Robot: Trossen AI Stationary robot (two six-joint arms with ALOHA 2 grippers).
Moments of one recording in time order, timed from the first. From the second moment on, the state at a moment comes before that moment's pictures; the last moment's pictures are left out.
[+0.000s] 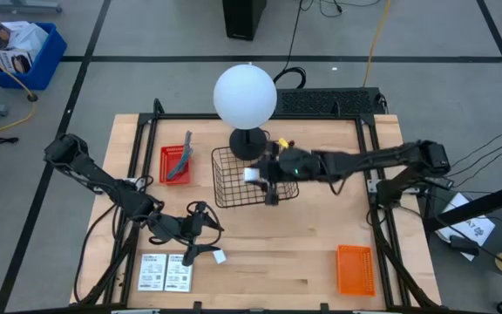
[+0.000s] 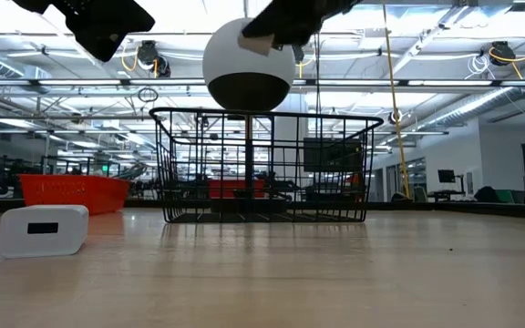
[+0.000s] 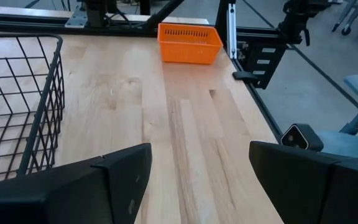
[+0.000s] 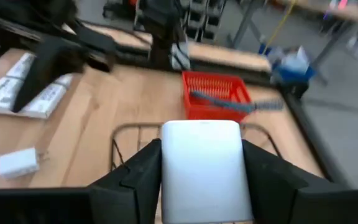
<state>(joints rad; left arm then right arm) -0.59 1.26 0.64 0.21 -0.34 -0.30 0.02 1.53 1.18 -0.08 0.12 -0.14</state>
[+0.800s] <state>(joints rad) -0.57 1.26 0.64 0.21 -0.34 -0.29 -0.17 1.84 1.43 -0.57 -0.03 -0.04</state>
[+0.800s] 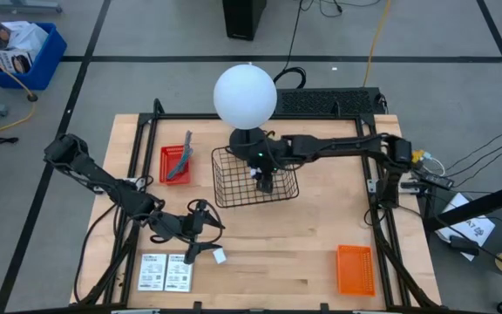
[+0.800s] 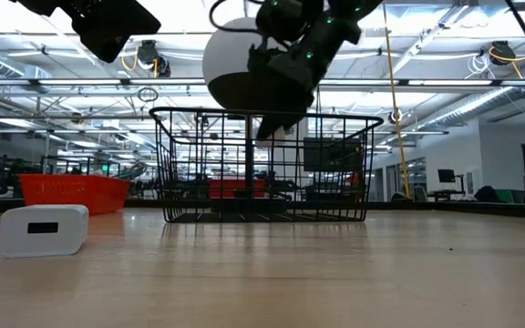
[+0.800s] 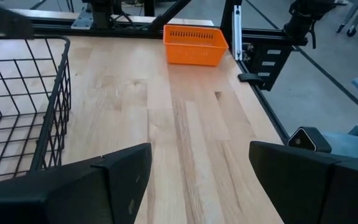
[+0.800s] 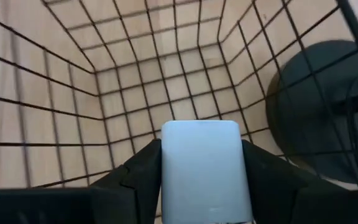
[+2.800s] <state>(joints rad) -0.59 1.26 0.64 0.19 -0.31 -0.32 -0.26 1.98 1.37 -0.64 -0.29 -0.04</state>
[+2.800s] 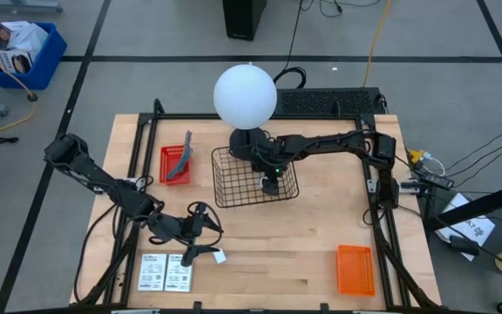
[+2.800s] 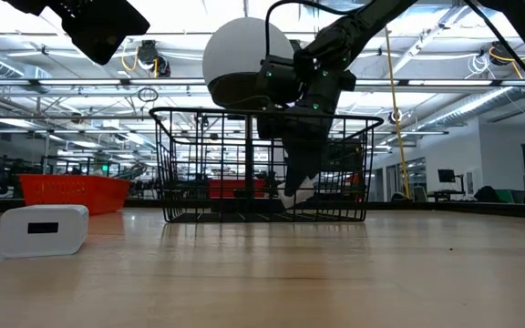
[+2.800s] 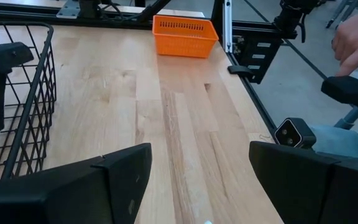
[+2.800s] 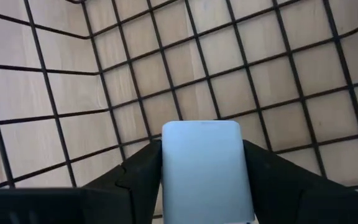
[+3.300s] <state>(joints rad) -0.59 1.26 0.64 0.19 -0.31 -0.32 -0.26 1.98 1.37 -0.62 -0.23 -0.04</state>
